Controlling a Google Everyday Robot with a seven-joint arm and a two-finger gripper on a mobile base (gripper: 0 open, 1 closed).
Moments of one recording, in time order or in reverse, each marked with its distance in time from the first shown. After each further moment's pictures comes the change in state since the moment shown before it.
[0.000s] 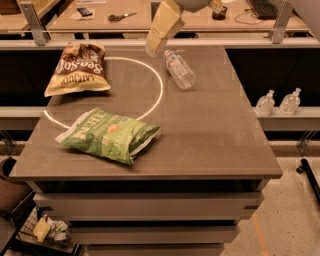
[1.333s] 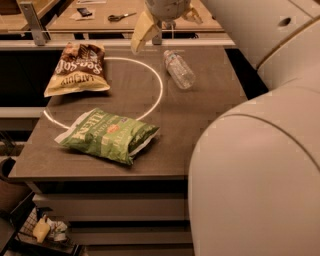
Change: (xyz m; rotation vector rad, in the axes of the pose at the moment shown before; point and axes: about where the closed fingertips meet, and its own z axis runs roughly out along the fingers) arm -0.063 -0.011 0.082 0.027 0.080 0.200
